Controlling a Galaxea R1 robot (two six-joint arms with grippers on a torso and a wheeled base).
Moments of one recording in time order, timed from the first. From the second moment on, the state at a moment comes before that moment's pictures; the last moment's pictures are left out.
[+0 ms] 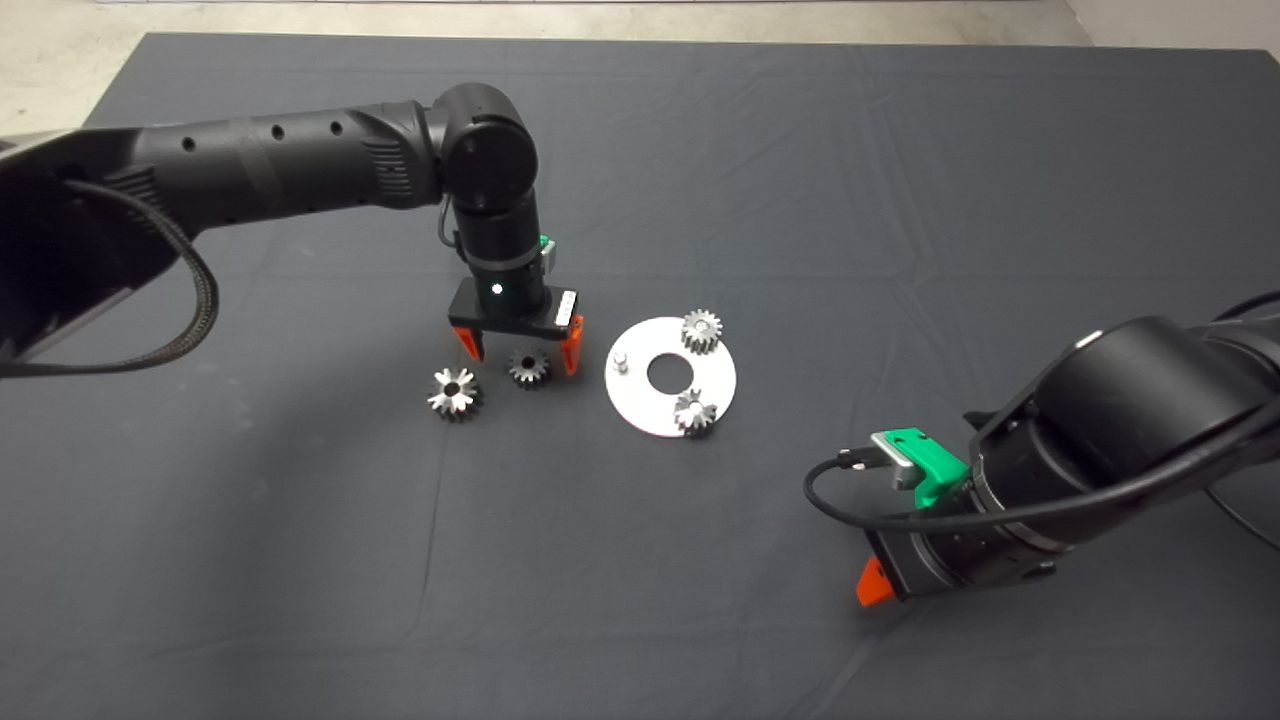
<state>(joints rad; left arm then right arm) -0.41 2.72 -1.48 0.15 1.52 -1.12 0.25 2.40 -0.58 -0.18 -1.53 1.70</state>
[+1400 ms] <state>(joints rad) -0.38 2.73 -1.52 0.16 1.52 -1.11 0.25 2.40 -0.58 -0.18 -1.53 1.70</state>
